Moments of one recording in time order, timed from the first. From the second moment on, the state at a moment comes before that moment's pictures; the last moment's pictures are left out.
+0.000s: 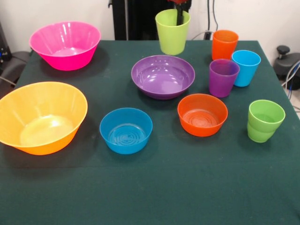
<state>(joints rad) -0.59 -0.97 0.66 2.09 -0.68 0.58 1.48</state>
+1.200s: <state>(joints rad) -0.51 -0.80 0.48 2.08 -0.72 0.48 1.48</state>
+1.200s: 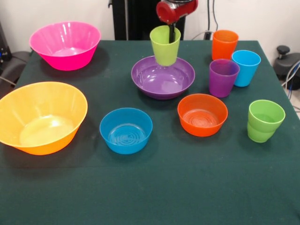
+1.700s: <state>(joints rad) -0.46 -0.74 0.41 2.07 -0.73 0.41 1.48</state>
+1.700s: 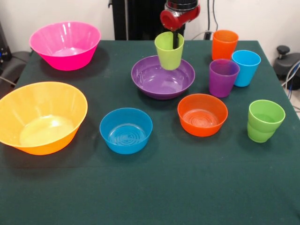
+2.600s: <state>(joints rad) -0.37 -0.71 0.26 2.02 -0.80 0.29 1.48</state>
